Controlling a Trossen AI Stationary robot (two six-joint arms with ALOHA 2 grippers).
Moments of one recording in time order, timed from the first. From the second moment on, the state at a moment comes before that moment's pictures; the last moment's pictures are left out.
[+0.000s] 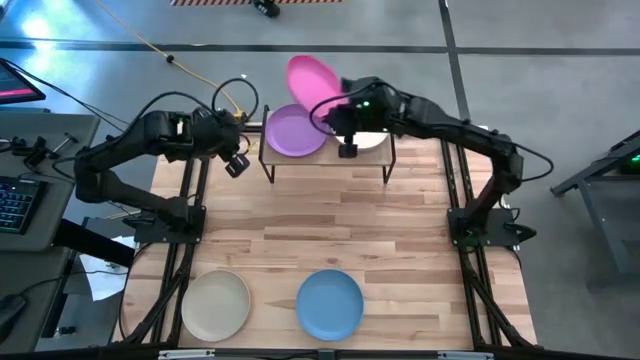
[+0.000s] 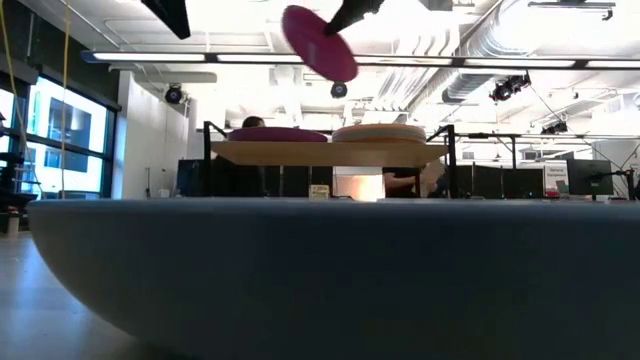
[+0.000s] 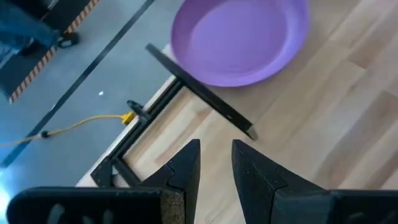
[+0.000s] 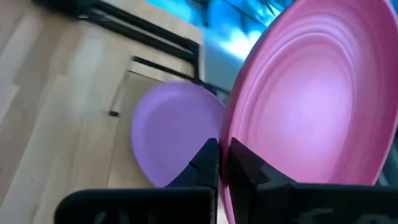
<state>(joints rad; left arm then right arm) 0.21 1.22 1.58 -1.44 -0.53 -0.31 -0.31 1.70 1.88 -0.72 0.11 -0.61</state>
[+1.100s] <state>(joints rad) 0.34 1.22 1.58 -1.40 -0.51 -0.36 -0.36 1.98 1.88 -0.74 0.04 -1.08</state>
